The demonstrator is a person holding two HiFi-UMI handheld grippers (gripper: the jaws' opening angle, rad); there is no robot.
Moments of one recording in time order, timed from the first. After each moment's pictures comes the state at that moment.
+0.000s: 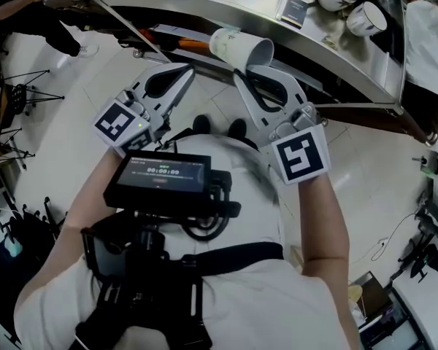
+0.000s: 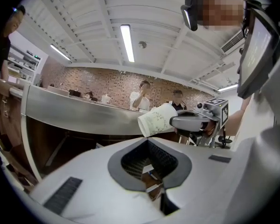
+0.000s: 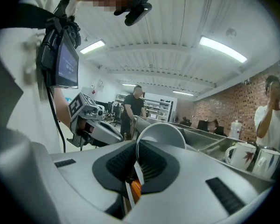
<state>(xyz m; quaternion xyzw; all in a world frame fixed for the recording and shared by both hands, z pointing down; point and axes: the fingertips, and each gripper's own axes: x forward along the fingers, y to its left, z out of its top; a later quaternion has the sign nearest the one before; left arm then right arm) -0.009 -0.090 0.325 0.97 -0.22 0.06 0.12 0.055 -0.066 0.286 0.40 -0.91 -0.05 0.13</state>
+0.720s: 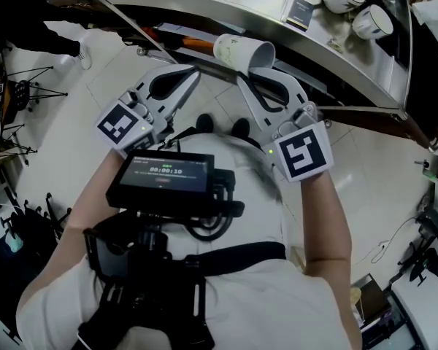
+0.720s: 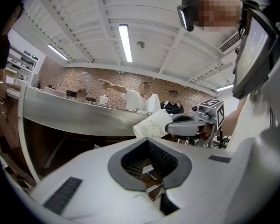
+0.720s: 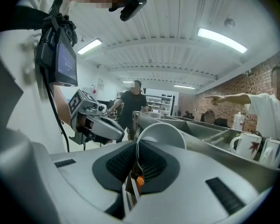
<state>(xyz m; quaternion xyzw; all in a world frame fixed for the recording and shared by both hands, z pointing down) -0.003 -0.091 0.326 0.97 -0.21 0.06 0.12 0.057 -0.073 0.307 0.38 -0.91 -0.01 0.15</state>
